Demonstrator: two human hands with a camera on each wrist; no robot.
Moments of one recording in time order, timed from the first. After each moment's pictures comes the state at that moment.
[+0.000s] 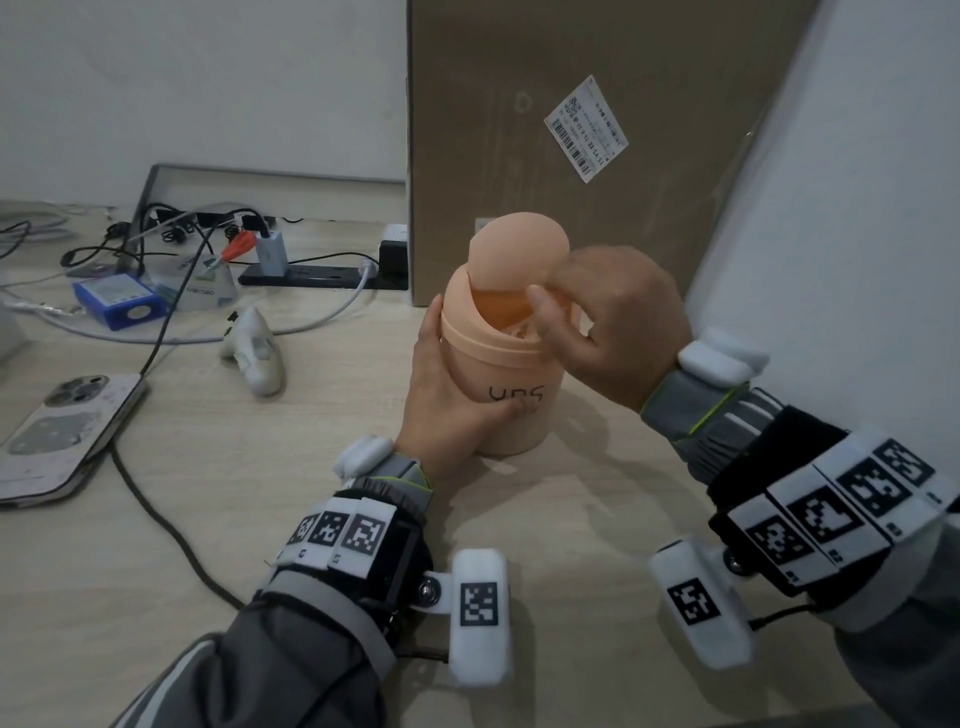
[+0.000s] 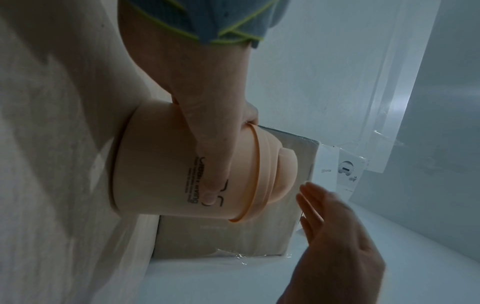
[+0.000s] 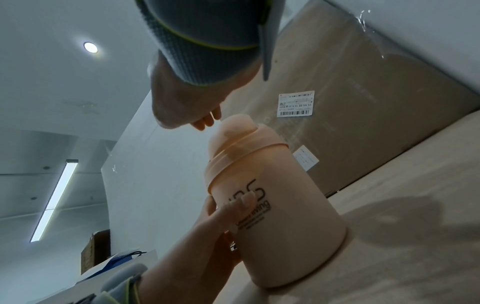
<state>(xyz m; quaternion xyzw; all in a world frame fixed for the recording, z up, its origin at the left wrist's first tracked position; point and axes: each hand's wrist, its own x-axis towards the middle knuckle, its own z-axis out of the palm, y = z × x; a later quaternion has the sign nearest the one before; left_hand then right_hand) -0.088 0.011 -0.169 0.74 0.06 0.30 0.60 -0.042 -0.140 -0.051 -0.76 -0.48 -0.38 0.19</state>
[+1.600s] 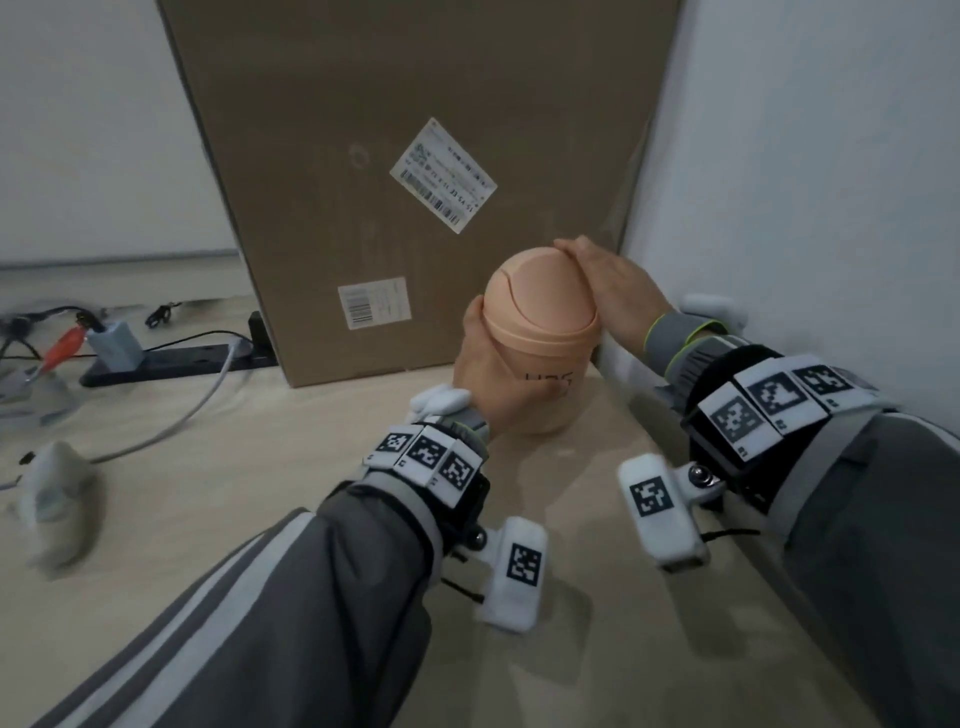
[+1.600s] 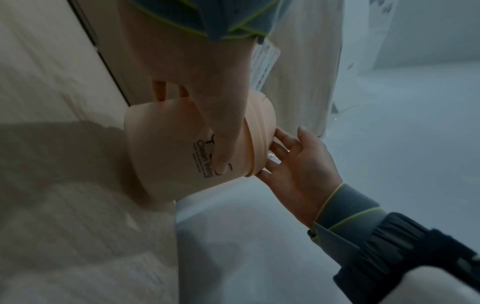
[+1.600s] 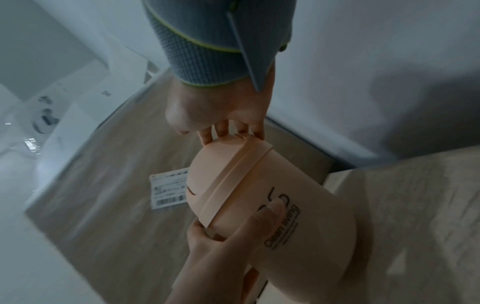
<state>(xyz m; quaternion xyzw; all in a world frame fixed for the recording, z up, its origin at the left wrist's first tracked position) 0.118 -0.084 -0.119 0.82 0.07 0.21 0.53 0.181 -0.222 -0.031 -0.84 -0.24 -0.05 0.48</state>
